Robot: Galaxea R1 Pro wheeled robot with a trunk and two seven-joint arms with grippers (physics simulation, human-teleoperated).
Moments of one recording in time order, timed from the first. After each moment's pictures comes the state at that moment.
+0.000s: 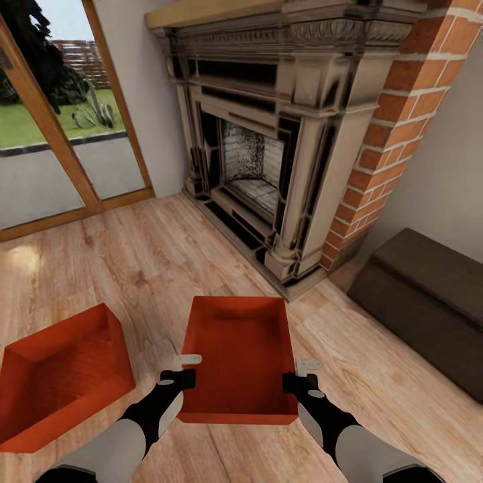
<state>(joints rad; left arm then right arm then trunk) -0.70 -0.09 -0.13 -0.32 0.13 0.09 0.20 -0.69 0.10 0.18 -0.24 -0.15 -0.08 -0.15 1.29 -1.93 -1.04</state>
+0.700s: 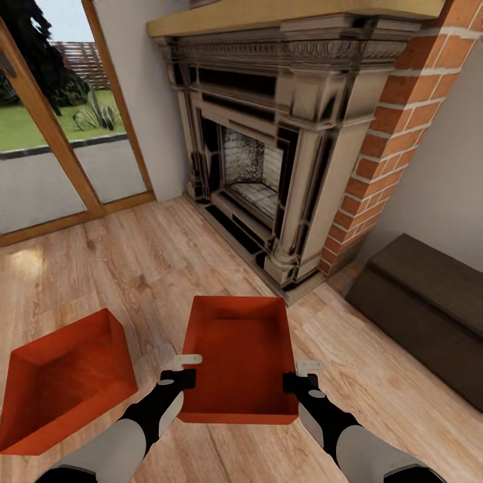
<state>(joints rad) -0.70 -0.09 -0.13 -0.32 0.12 0.09 0.20 -0.69 0.10 0.18 -0.23 -0.16 -0.08 -0.14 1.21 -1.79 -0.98</state>
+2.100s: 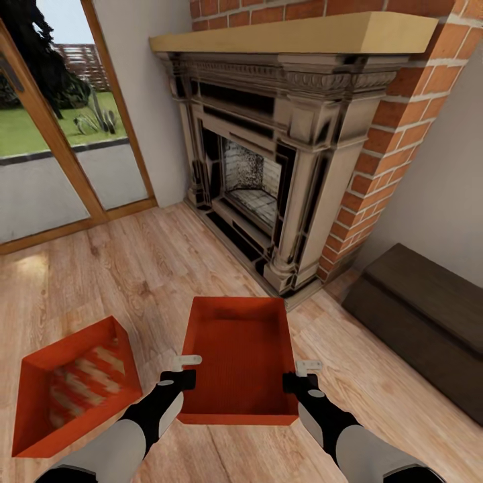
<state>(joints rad) -0.70 -0.09 -0.13 -0.31 0.13 0.09 0.20 -0.69 0.10 0.18 -0.24 -0.16 -0.07 -0.15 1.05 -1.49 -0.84</state>
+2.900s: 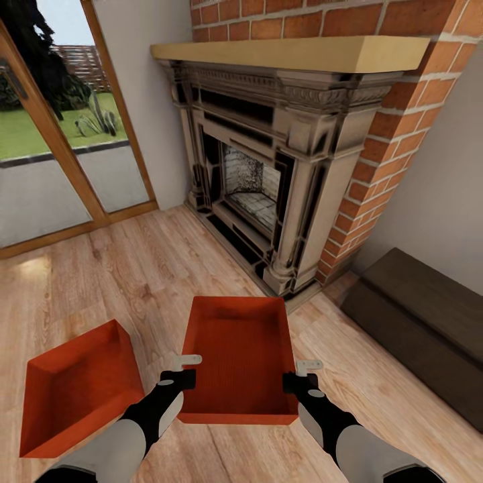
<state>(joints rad) -0.70 -0.09 -0.13 -0.32 0.13 0.09 0.20 -0.69 0.10 0.18 -0.24 -0.15 -0.07 -0.15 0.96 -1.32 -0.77</state>
